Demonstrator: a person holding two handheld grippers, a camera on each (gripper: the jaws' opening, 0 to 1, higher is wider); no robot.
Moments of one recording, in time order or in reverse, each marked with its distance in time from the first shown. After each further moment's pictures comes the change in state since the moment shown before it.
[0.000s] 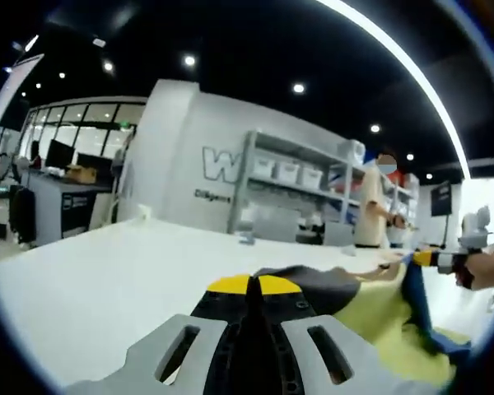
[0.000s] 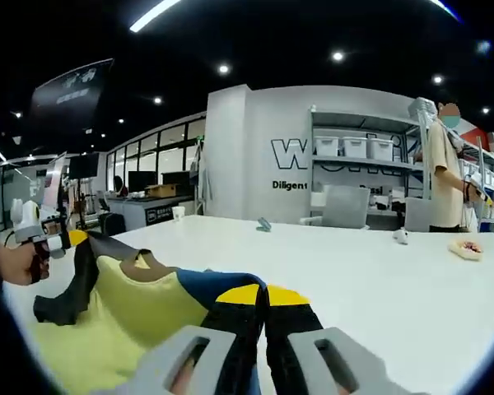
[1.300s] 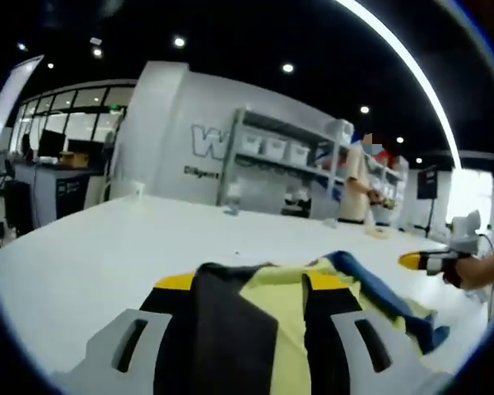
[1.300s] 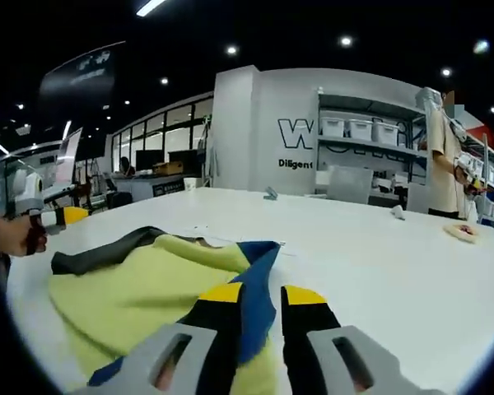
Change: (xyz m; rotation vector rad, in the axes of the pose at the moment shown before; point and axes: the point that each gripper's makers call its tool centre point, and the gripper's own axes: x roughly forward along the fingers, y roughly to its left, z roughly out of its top) left arm -0.103 -0.043 -0.030 0.011 0.145 -0.082; right arm -0.115 0.022 -0.062 -0.018 0.103 0.010
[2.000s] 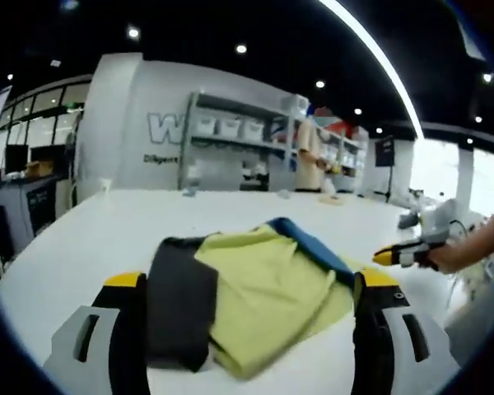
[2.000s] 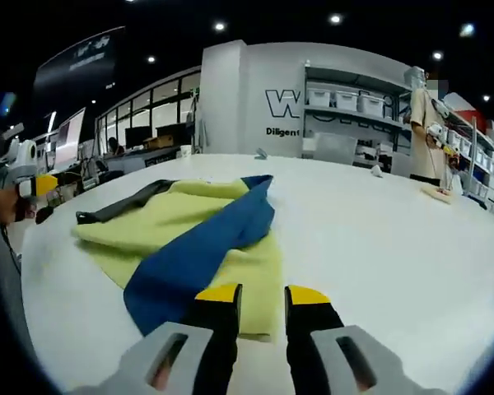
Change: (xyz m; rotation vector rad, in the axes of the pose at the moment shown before) left arm -0.078 -0.054 -0.010 0.110 0.130 -0.196; right arm -0.092 0.011 -0.072 0.041 0.171 -0.069
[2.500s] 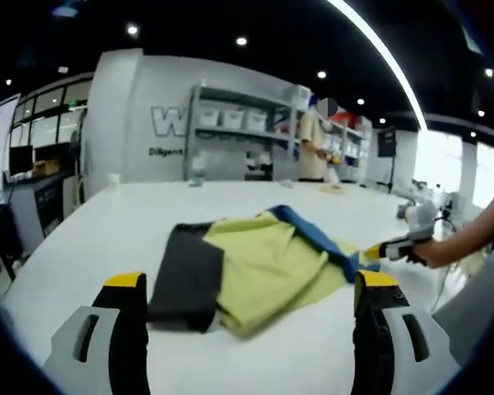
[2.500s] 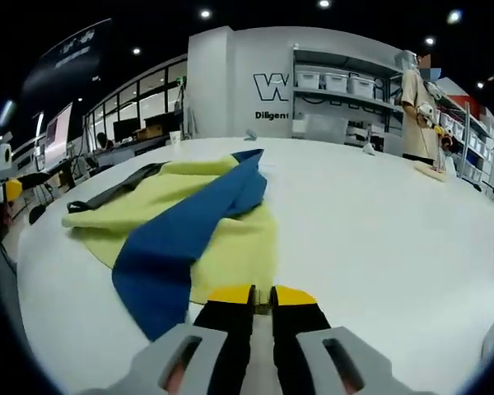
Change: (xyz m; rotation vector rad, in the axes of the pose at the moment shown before) left arm -0.056 -0.007 -0.006 0.014 0.054 0.037; right arm 0.004 -0.006 -0.028 0.047 0.074 -0.039
